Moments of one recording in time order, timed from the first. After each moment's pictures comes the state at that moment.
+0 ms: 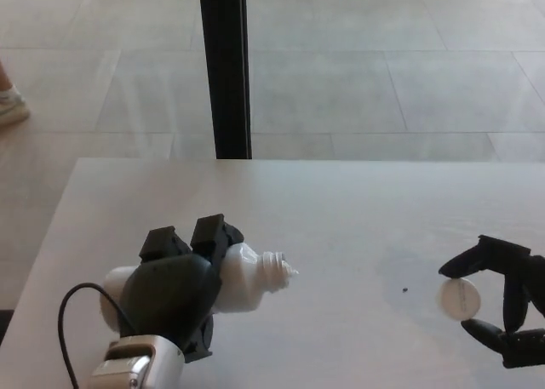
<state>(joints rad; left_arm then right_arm) -0.20 0.36 -0.48 -0.08 0.77 0.37 0.03 -0.06 -0.52 0.07 0.13 -0.40 -0.36 -0.04</state>
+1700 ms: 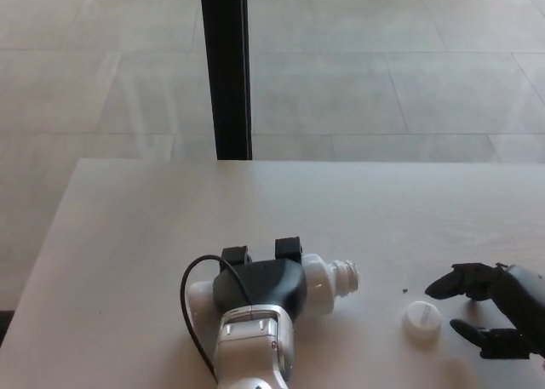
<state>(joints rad) -0.48 0.06 -0.76 0.17 1.08 0.90 -0.37 -0.20 -0.51 0.17 0.34 -0.49 -0.19 -0.04</state>
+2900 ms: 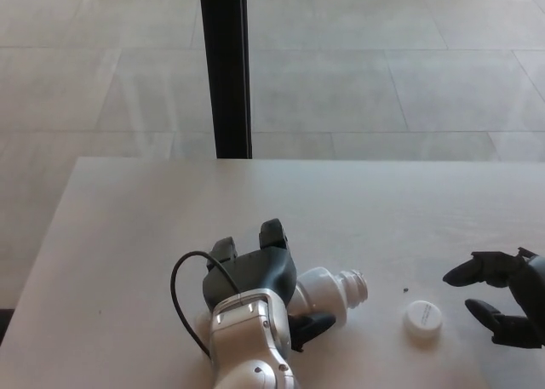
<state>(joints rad) -0.47 -0.01 -0.63 0.11 1.04 0.97 -0.38 -0.20 -0.51 0.14 0.36 -0.54 -0.24 -0.21</state>
